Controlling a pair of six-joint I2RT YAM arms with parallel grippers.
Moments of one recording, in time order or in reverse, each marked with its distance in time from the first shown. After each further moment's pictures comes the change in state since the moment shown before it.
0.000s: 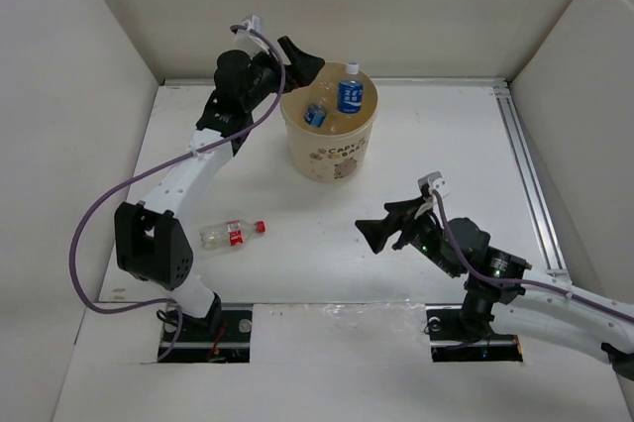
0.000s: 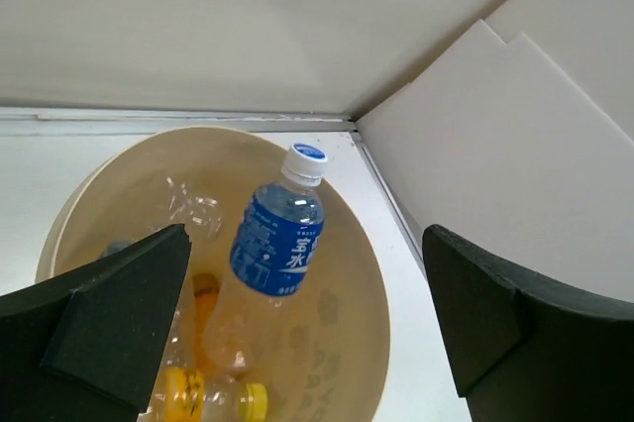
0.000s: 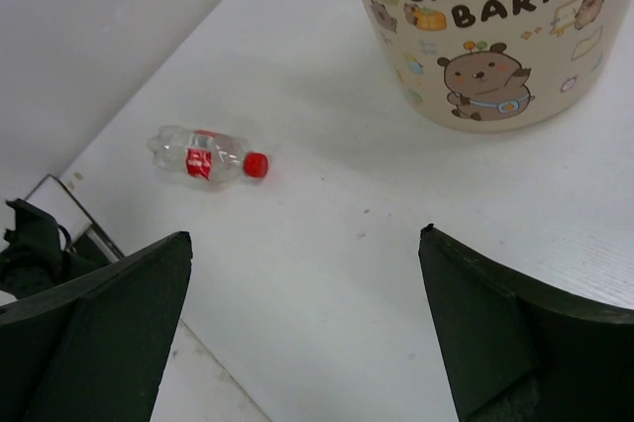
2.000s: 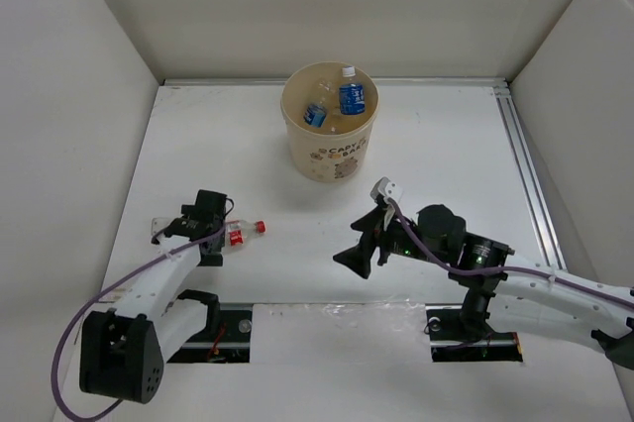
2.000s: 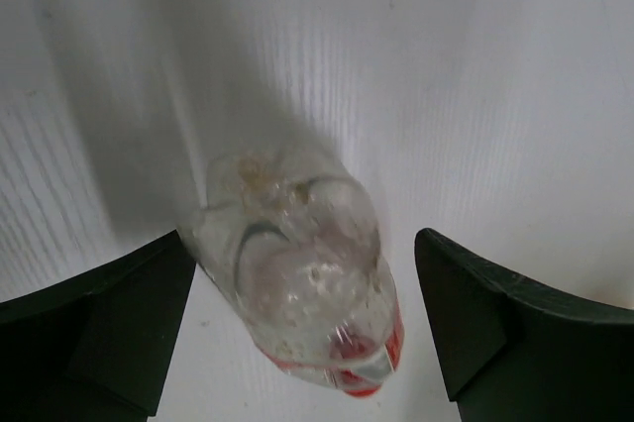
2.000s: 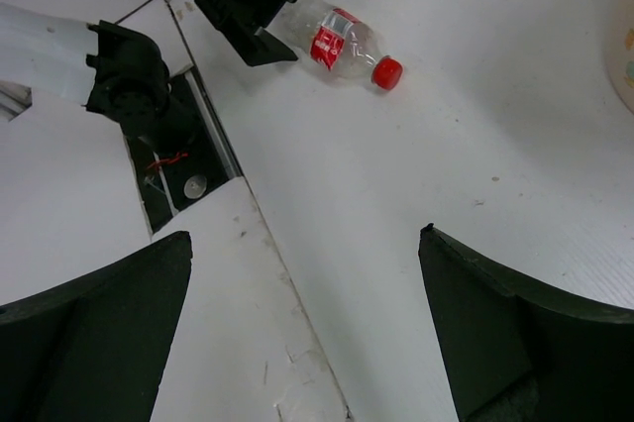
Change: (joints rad) left arm 0.147 -0.656 -0.960 -0.890 -0.710 -1.050; right arm 0.000 0.192 0.120 -0.068 -0.462 -0.129
